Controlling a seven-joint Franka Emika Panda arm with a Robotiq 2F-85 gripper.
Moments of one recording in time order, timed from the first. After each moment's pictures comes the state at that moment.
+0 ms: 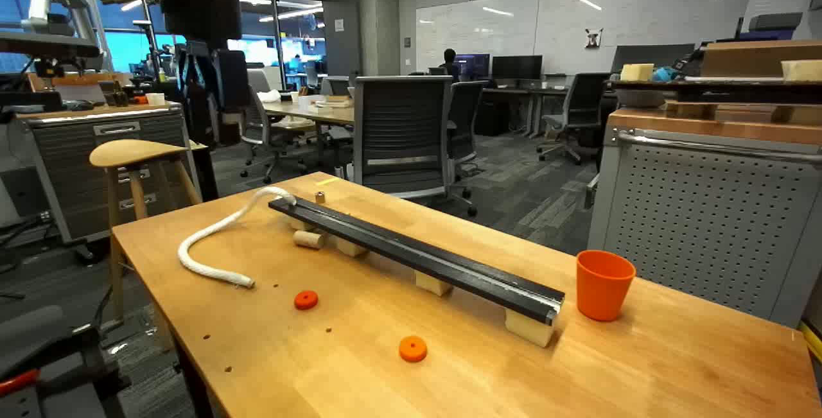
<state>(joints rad) 0.03 -0.48 -0.07 -2.55 0.04 2.03 -0.03</state>
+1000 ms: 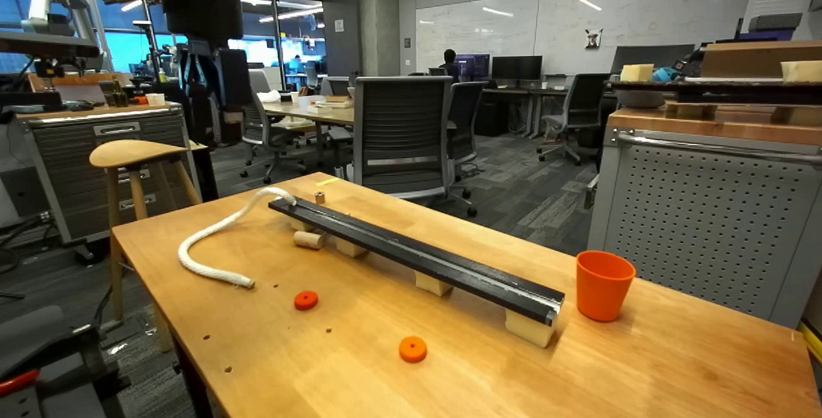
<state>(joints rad) 0.02 -0.47 -0.06 -2.55 0.04 2.03 -0.02</state>
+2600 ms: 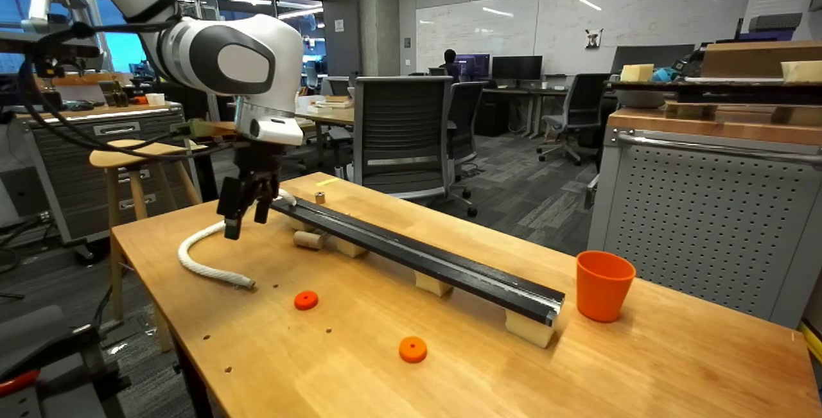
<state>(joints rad) 0.05 0.21 0.14 -2.33 0.12 2.29 1.03</state>
